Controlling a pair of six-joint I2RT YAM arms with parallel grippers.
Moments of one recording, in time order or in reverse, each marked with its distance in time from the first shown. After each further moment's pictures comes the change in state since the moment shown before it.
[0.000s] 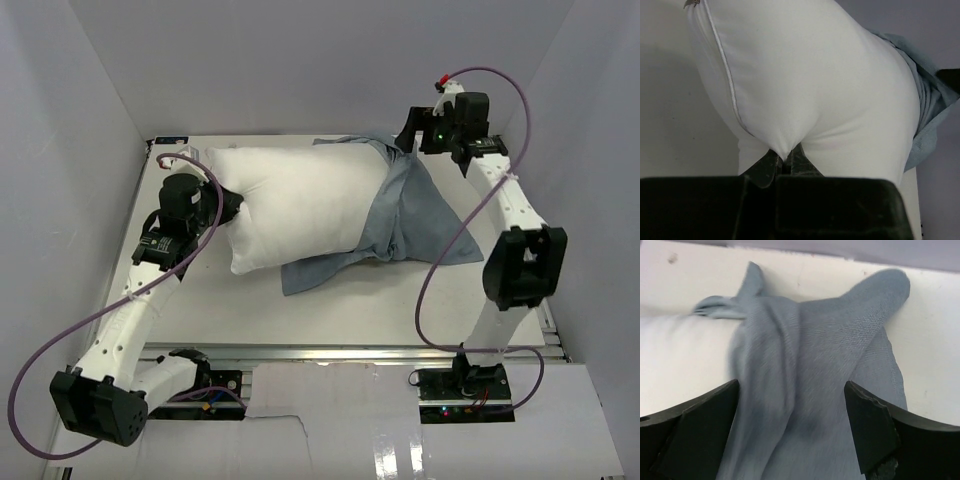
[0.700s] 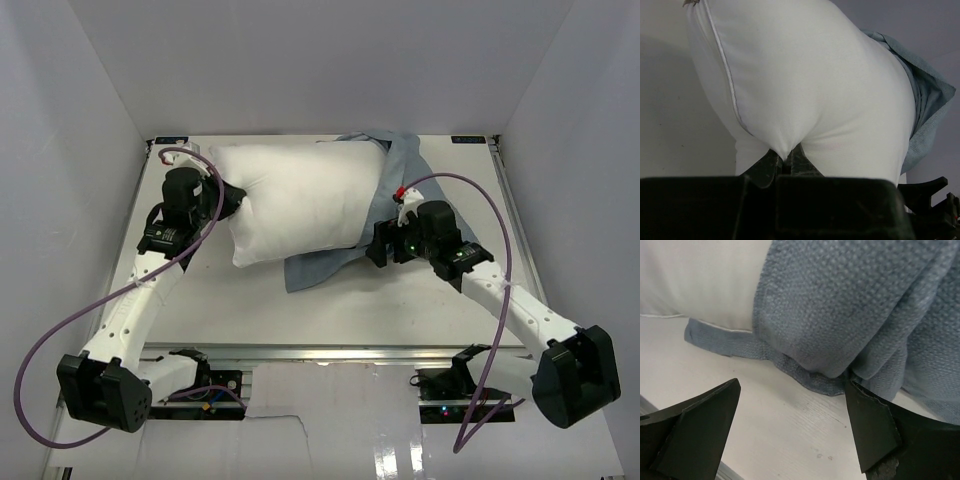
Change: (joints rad) left arm 0.034 0.090 0.005 0.074 0.053 -0.041; right arm 0.351 -0.760 -0.965 0.115 0.107 0.022
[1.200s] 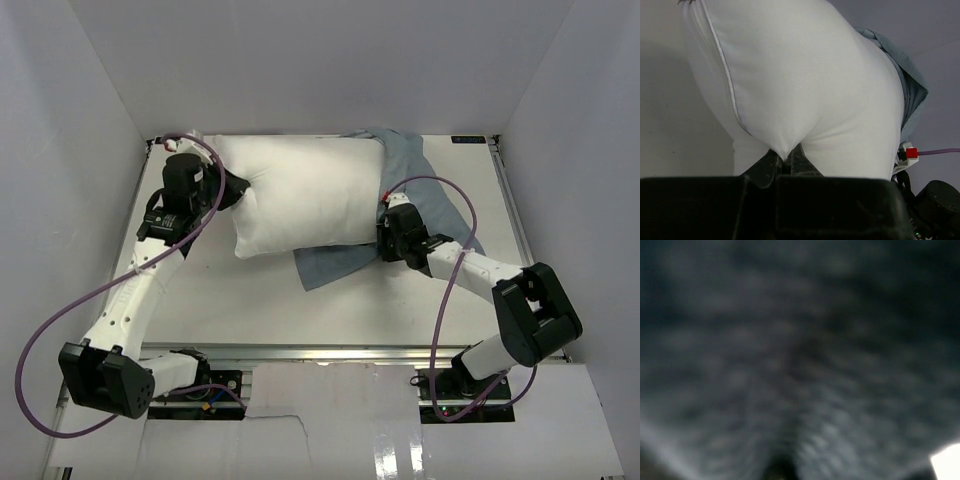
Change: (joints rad) left arm 0.000 0.060 0.098 -0.041 0.036 0.003; right arm 0.069 0.338 0.019 0.111 0.361 0.088
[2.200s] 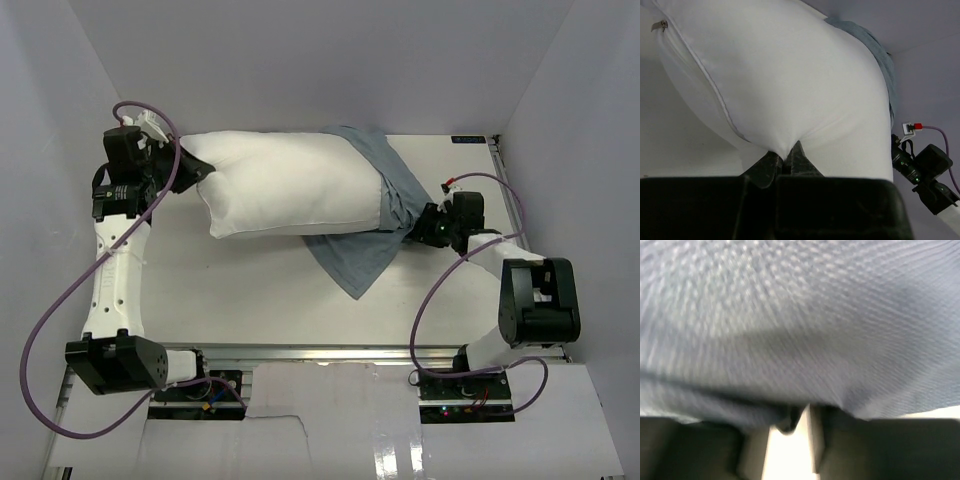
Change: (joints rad) left arm 0.311 0.122 0.332 -0.328 0.336 0.132; right arm -0.475 0.109 -0.011 0.169 -0.441 0.100
